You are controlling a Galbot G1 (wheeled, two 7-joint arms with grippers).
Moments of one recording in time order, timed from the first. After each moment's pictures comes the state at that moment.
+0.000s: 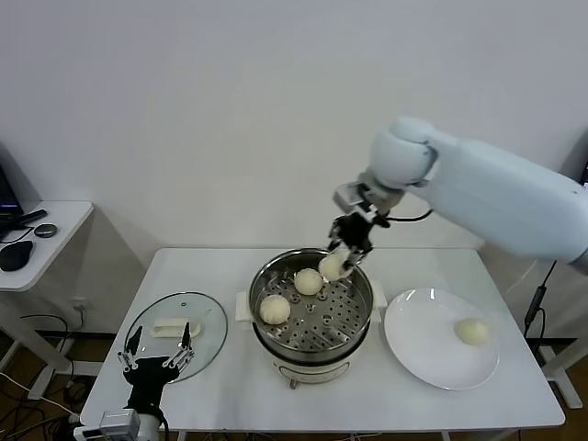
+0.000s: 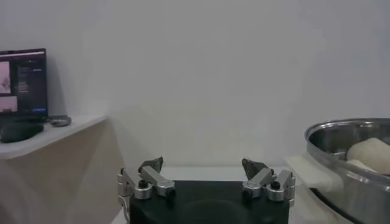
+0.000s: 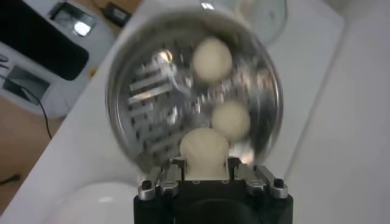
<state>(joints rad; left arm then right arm) 1.69 -1.52 -0.63 -2.23 -0.04 0.16 -0.07 0.56 0.95 -1.02 1.52 0.18 -0.22 -1.38</state>
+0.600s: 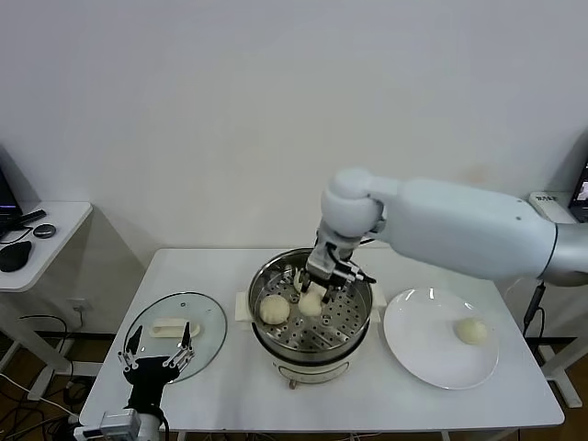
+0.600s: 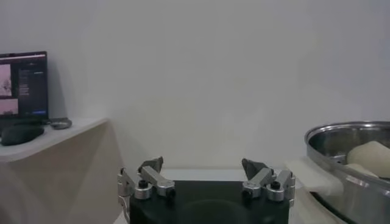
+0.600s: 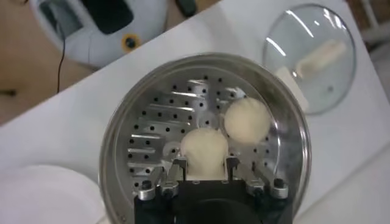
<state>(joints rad) 1.70 -1.53 -0.63 -2.24 -0.03 0.16 -0.06 0.53 1.03 -1.17 1.62 0.01 0.09 -1.27</state>
